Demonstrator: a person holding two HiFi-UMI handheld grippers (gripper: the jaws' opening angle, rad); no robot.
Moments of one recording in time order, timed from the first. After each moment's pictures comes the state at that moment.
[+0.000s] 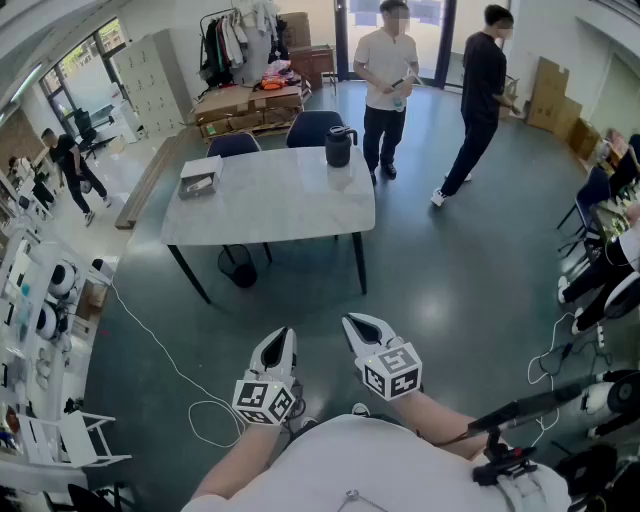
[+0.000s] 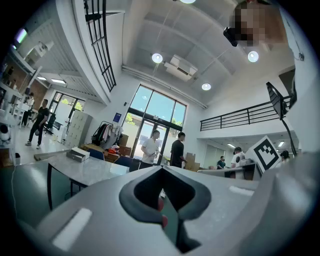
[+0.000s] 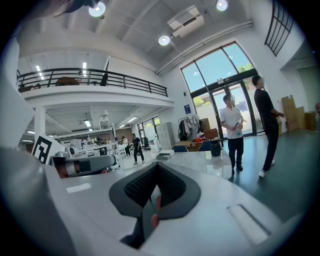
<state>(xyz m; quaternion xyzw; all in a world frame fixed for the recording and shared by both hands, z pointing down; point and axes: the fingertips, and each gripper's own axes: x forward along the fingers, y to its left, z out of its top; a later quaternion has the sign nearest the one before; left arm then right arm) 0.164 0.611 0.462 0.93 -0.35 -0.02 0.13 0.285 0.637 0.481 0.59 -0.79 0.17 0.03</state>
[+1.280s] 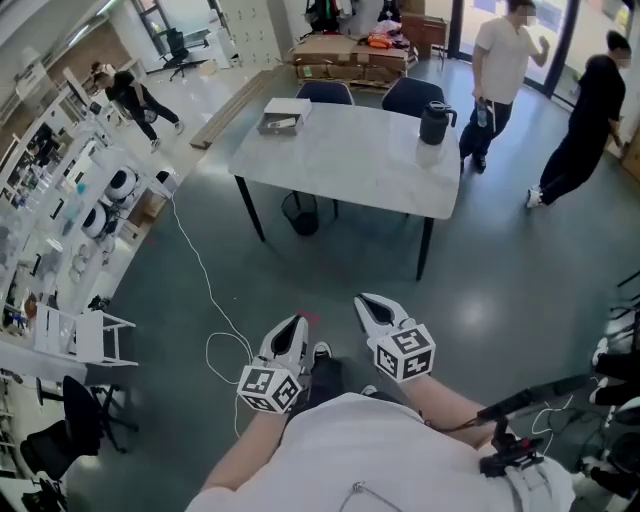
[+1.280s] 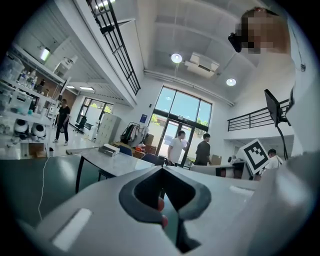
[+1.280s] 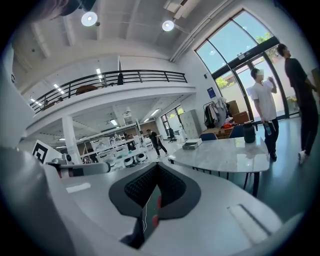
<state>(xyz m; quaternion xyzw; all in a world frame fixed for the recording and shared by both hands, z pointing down) 0.116 0.626 0.491 0.86 -0.48 -0.02 0.18 0.238 0.595 0.511 0.45 -0.87 0.21 0.04</state>
